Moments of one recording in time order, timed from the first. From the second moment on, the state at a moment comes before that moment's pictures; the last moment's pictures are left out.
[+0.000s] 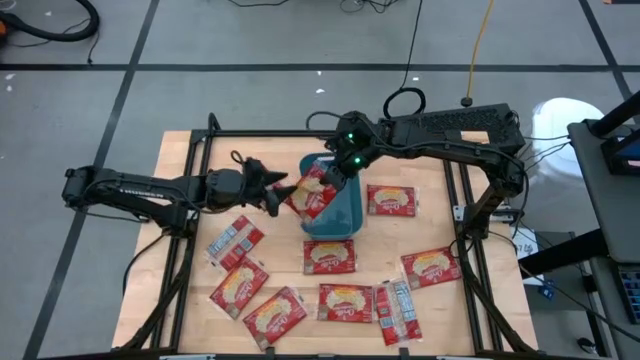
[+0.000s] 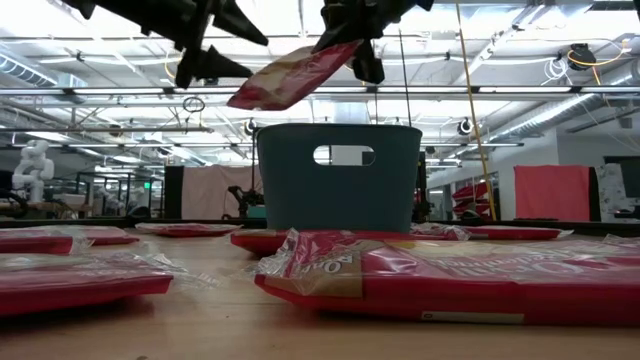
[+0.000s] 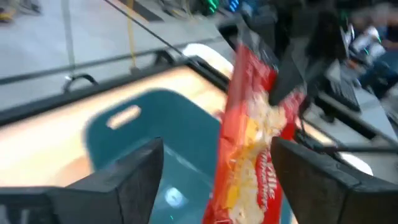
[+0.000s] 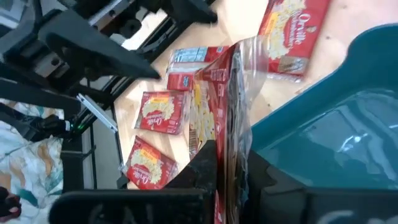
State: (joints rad) left arm 0.02 1.04 0.70 0.07 -0.38 -0.53; right arm -0.31 1.68 1.60 -0.68 -0.45 0.52
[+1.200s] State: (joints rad) left arm 0.30 1.02 0.70 0.37 -0.16 -0.29; right arm -0.48 1.68 1.70 -0.52 -0.45 0.96
